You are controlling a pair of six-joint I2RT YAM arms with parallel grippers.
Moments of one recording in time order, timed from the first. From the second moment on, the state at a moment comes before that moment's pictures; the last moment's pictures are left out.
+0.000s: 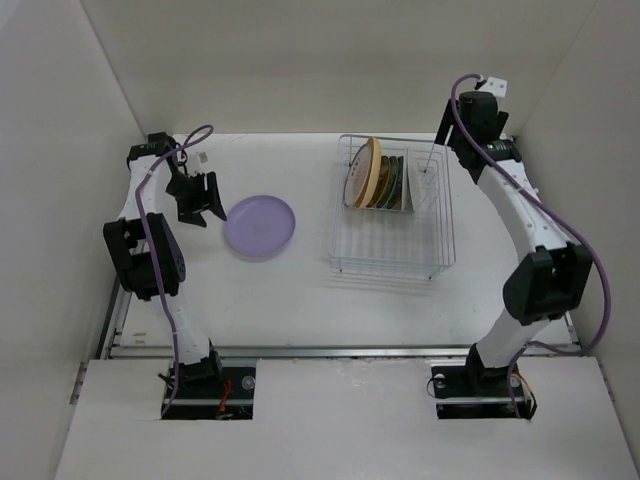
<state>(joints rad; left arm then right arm) 0.20 1.95 1.72 -1.19 0.40 0.04 0.15 1.75 1.70 -0.43 0.48 0.24</state>
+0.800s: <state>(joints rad) 0.16 1.73 1.72 -1.20 0.28 0.10 0.37 1.68 1.49 -0.48 0.45 0.31</state>
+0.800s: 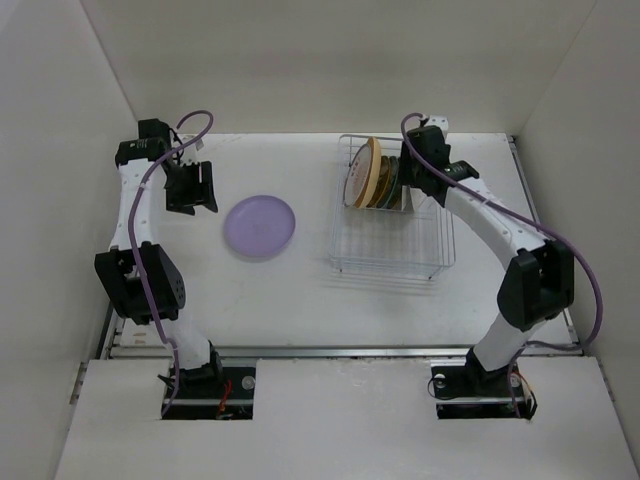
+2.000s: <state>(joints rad) 0.16 1.73 1.80 -1.24 0.26 0.11 0.37 1.70 1.72 -0.67 0.85 0.33</state>
